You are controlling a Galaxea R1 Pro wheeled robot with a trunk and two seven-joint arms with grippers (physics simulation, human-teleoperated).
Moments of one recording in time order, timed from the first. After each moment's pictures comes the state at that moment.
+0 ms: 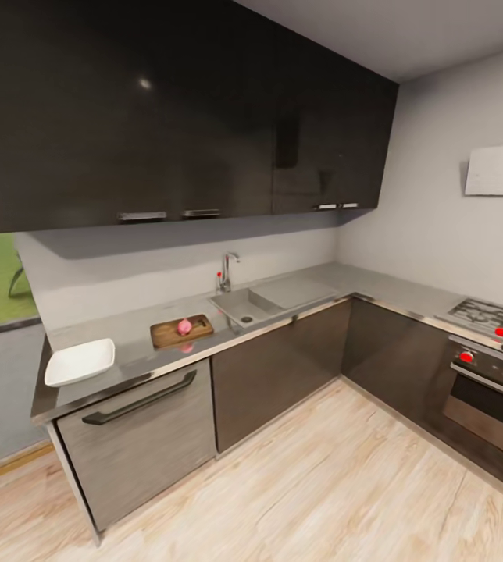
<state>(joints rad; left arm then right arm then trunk) 0.38 -0.06 0.25 -0.57 -0.06 -0.70 -0.06 0.28 -0.06 0.12 -0.30 -0.02 -0.75 -0.27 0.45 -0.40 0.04</state>
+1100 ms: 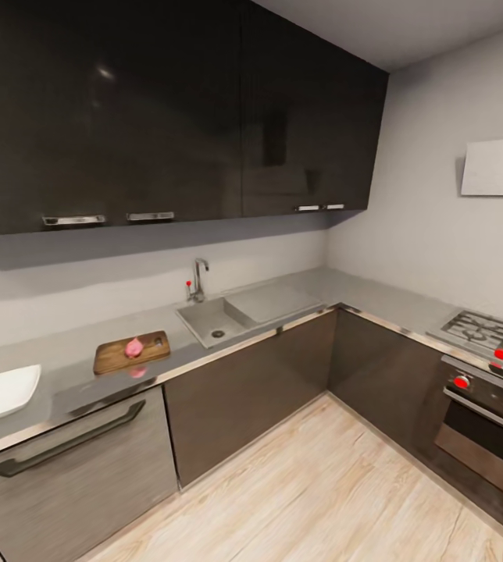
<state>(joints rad) 0.38 -0.06 0.25 -0.56 -0.06 -0.71 -0.06 0.26 -0.01 0.07 -0.30 0.05 -0.76 -0.26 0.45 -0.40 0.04</state>
